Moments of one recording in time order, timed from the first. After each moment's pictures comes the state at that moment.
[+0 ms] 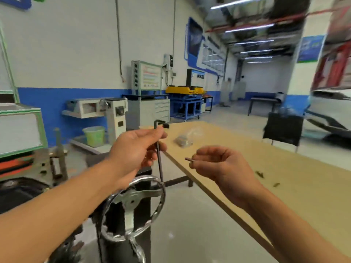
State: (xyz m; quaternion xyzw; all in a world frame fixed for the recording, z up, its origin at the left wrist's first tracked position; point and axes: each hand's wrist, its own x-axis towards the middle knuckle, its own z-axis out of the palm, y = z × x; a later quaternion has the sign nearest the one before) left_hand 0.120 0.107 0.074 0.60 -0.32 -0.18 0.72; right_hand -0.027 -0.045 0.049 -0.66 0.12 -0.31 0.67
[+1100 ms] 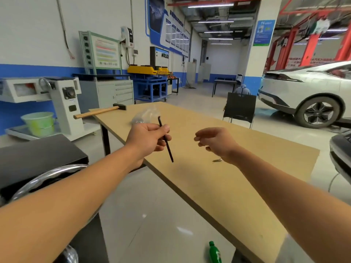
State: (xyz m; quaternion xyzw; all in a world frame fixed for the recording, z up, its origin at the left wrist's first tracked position) left_hand 0.092 -0.077 0.019 0.63 -0.34 -0.22 0.66; right_hand -0.058 -0.251 0.004 -0.79 0.28 -0.30 0.45
